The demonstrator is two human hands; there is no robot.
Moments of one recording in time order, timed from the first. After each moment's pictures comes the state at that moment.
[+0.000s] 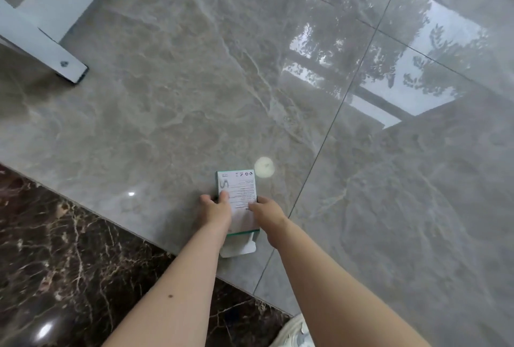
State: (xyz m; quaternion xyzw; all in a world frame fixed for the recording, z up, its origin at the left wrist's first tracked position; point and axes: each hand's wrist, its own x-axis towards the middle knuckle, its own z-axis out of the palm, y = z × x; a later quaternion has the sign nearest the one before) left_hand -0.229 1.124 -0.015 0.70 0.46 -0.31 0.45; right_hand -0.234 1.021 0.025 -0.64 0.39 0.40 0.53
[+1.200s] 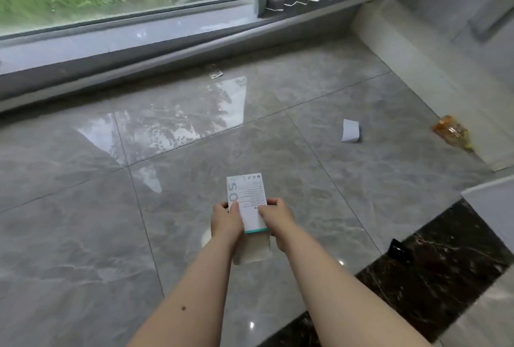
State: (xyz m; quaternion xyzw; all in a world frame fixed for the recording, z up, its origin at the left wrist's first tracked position) left_hand -0.289 0.692 0.339 0.79 -0.01 -0.44 0.42; right_hand -0.370 0.633 0.368 -0.43 0.67 -0.04 0.61
